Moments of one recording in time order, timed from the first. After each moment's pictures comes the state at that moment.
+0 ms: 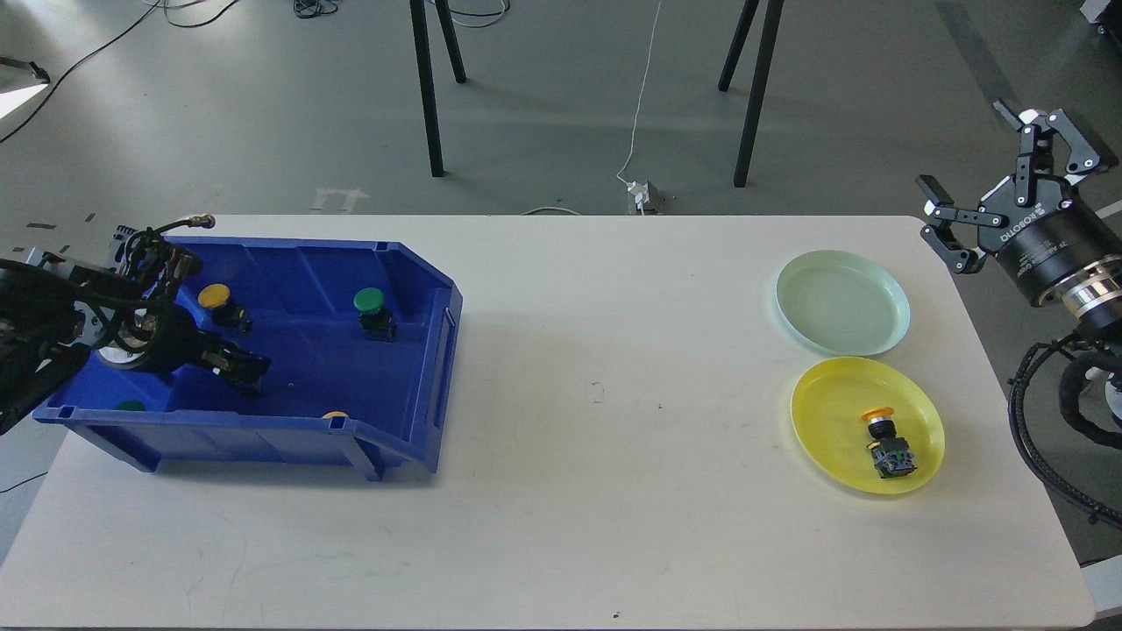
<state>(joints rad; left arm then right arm) -0.93 0.63 -0.14 -0.61 1.94 -0.49 -0.49 0.40 -0.71 1.00 1.18 -0.19 0.31 0.27</state>
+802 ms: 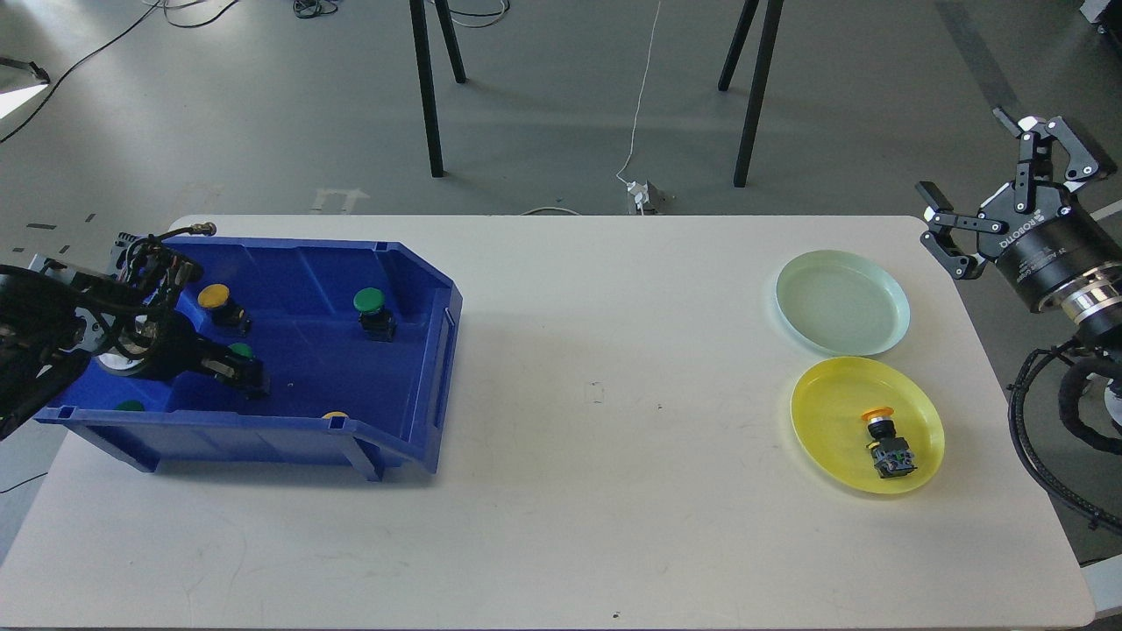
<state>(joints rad) -0.93 0.63 -0.13 -0.61 1.93 -0.49 -0.49 0.38 -0.70 1.00 1.19 -0.19 0.31 0.27</state>
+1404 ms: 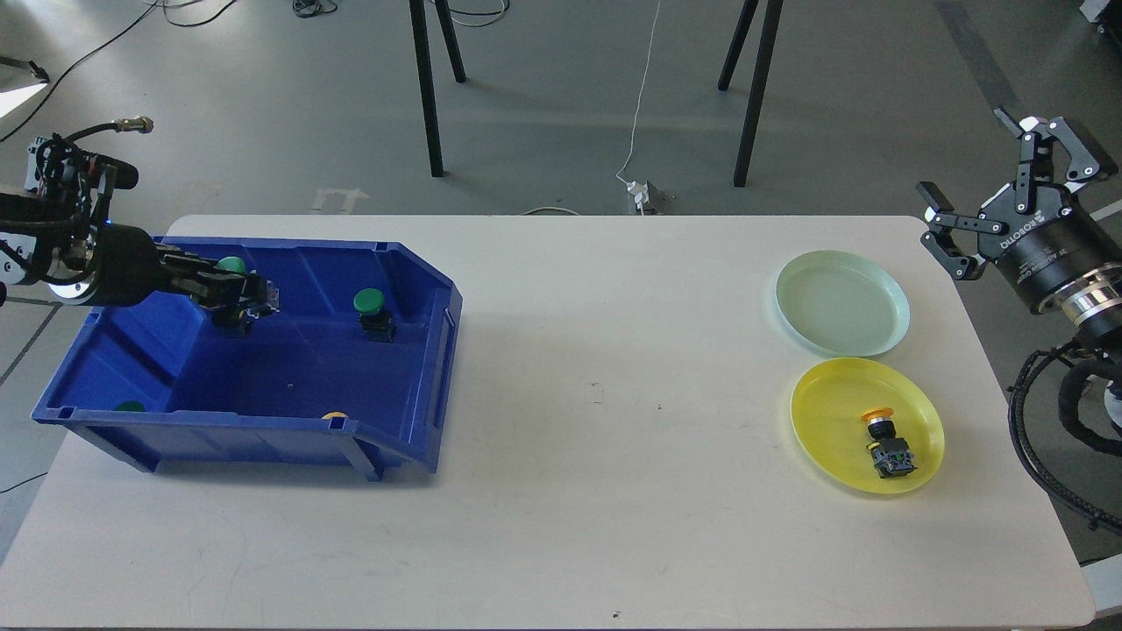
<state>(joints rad) -1.10 0.96 -0.16 -1.02 1.65 -0.49 -0.49 0.38 -0.70 1.00 1.19 -0.19 0.31 0.28</state>
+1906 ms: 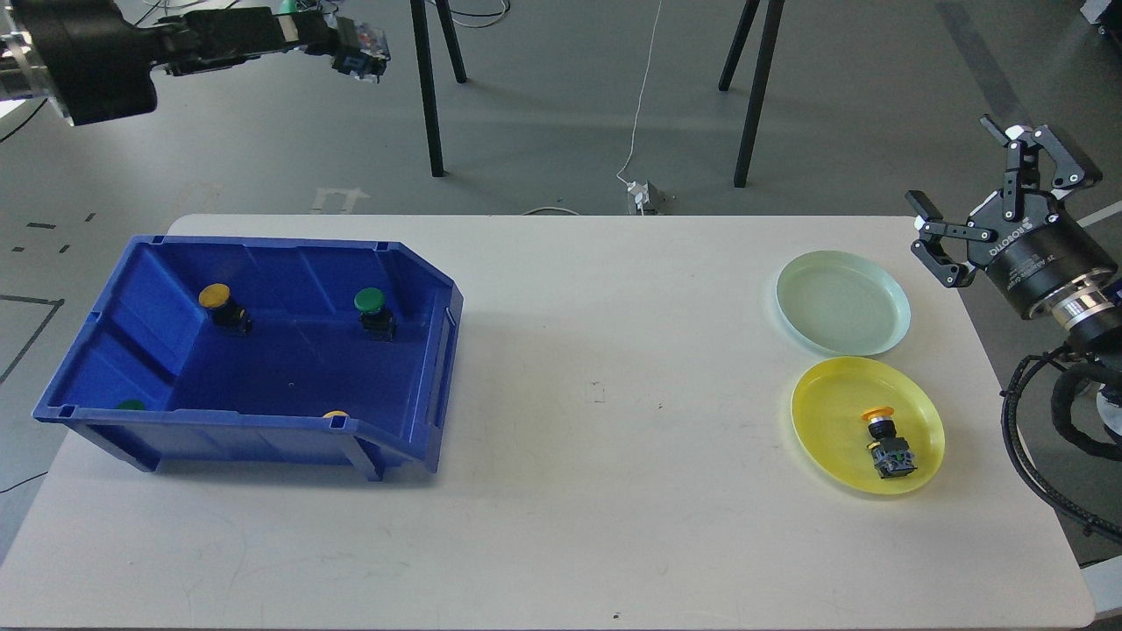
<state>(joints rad) -1.20 0.88 -0.39 -1.17 1.12 -0.49 -0.49 0.40 -0.70 0.95 1.19 -0.19 0.31 0.27</state>
